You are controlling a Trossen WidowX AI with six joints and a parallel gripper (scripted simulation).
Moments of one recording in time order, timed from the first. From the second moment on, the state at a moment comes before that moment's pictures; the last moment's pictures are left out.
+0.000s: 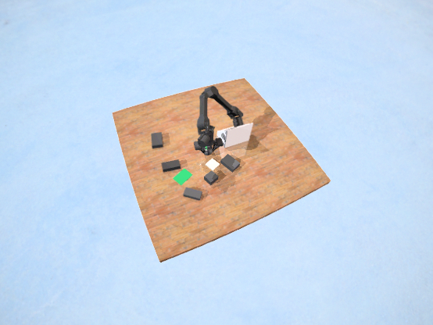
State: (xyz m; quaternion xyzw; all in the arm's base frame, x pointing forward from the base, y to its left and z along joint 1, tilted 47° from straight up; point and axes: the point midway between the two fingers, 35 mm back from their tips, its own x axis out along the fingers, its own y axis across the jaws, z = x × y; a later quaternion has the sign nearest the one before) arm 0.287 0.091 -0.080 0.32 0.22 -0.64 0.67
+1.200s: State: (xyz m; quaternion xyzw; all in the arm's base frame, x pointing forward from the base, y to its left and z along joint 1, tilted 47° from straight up) arm 0.289 0.078 -0.101 0.32 0.21 -0.64 0.67
